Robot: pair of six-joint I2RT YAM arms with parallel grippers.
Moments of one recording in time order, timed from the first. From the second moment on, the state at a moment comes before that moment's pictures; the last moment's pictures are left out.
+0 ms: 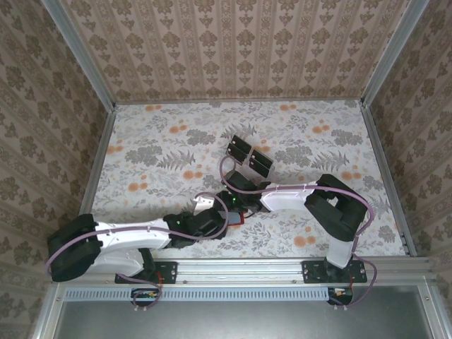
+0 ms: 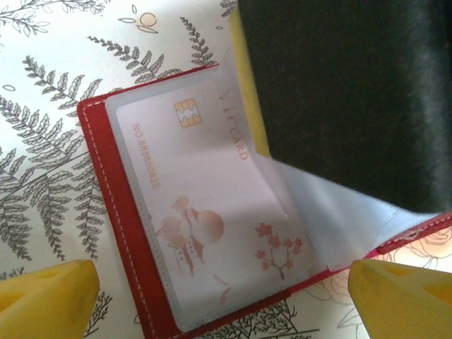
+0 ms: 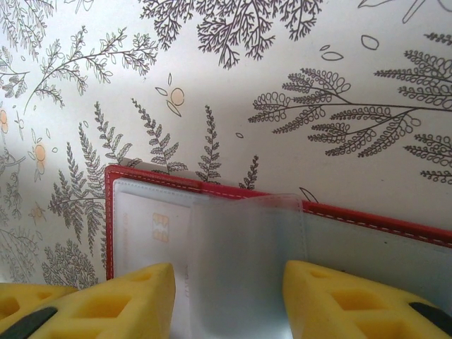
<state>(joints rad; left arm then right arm) -1.20 1.22 0.47 -0.30 -0.40 -0.81 0.89 1.81 0.96 -0.07 -0.11 0.90</state>
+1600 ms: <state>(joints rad) -1.16 1.33 0.48 -0.27 -0.47 -0.84 0.87 1.71 0.85 -0.08 -0.11 0.90</state>
